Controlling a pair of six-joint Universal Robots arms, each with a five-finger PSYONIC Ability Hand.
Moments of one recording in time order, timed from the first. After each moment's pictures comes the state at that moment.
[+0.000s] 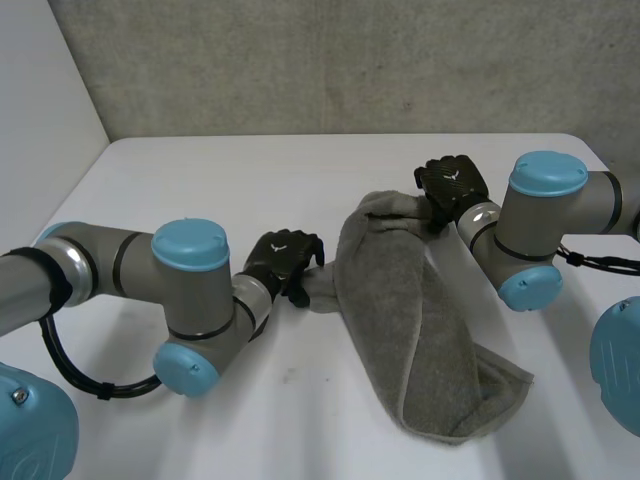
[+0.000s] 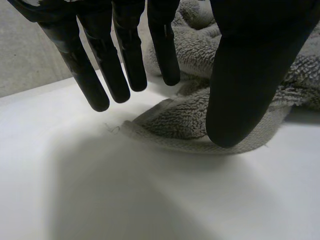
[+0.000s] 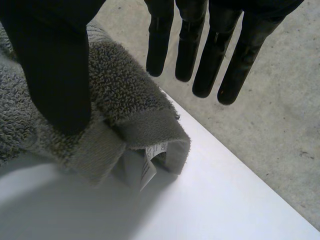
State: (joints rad) left arm 4.13 -2.42 -1.22 3.35 -1.47 3.15; right arm 1.92 -0.57 0.81 -0.12 1.41 2.74; left_hand 0.62 0.61 0.61 0.61 0.44; right_hand 0.47 0.55 0.55 0.55 0.35
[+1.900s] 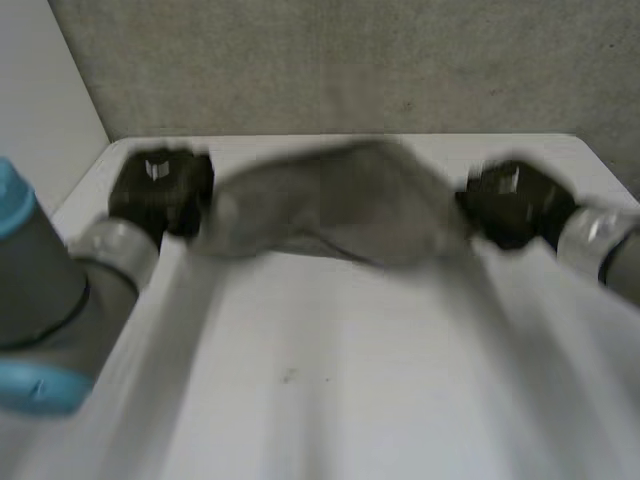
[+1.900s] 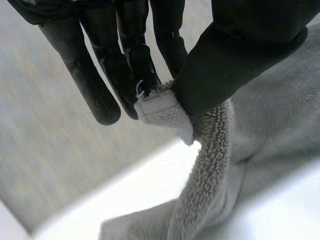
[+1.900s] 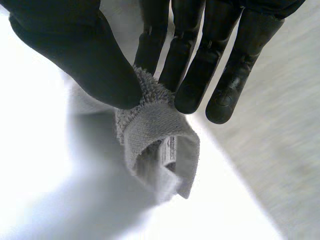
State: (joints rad) left arm 4.28 -1.76 -1.66 3.36 -1.59 3.34; right arm 1.74 -1.30 1.50 0.16 1.08 2.42; left_hand 1.17 1.22 1.21 1.22 1.03; right_hand 0.96 1.17 1.18 1.19 0.98
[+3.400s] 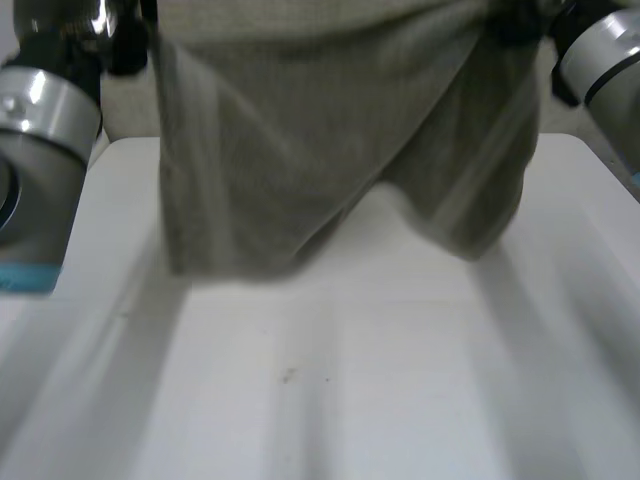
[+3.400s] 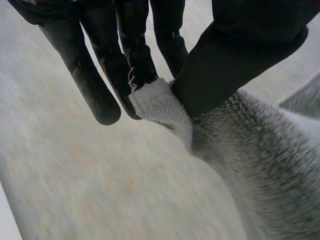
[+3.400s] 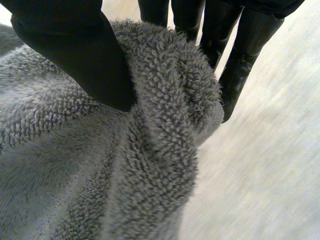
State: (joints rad) left arm 4.35 -1.69 -1.43 3.62 -1.53 3.34; right arm 1.82 -1.09 0.85 -0.13 1.25 3.05; left_hand 1.17 1.22 1.21 1.22 1.03; right_hand 0.98 1.17 1.18 1.19 0.97
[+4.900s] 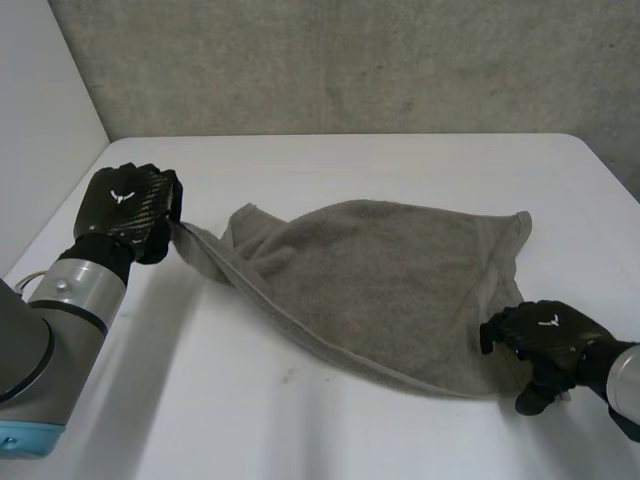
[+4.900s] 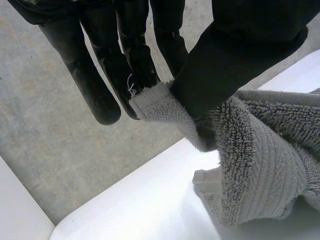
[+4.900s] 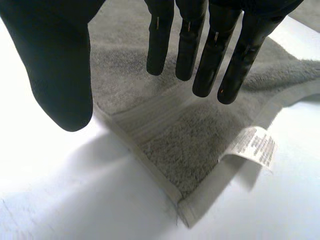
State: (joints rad) left arm 4.41 -1.67 -1.93 3.64 -1.49 3.37; right arm 1.49 -1.48 2.04 0.19 1.01 2.43; left_hand 1.17 1.22 1.21 1.22 1.03; right_hand 0.48 0.57 0.58 0.57 0.38
